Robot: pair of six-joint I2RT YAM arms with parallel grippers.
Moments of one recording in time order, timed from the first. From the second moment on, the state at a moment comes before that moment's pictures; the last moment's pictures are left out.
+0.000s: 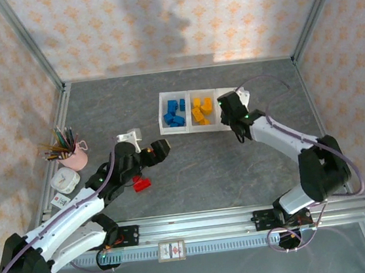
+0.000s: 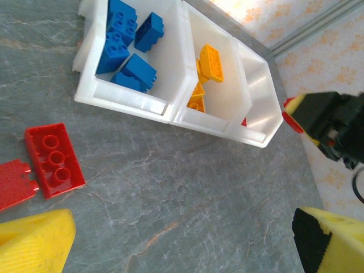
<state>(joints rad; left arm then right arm) -0.60 0.91 0.54 -0.10 -0.02 -0.83 0.45 1.52 1.02 -0.38 0.41 0.64</state>
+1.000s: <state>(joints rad) -0.62 0.88 0.59 -0.08 -0.09 -0.80 0.48 1.61 1.21 -0.35 0.32 0.52</state>
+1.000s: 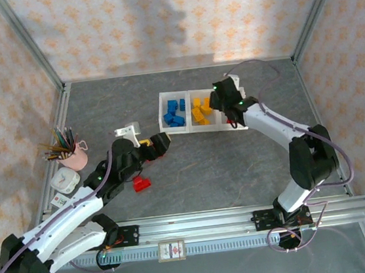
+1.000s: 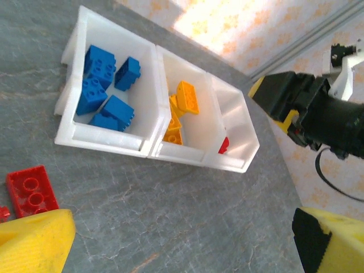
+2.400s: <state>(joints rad) -0.62 0.52 0.51 -0.39 -0.33 -0.87 1.02 2.10 1.41 -0.33 0.28 0.48</state>
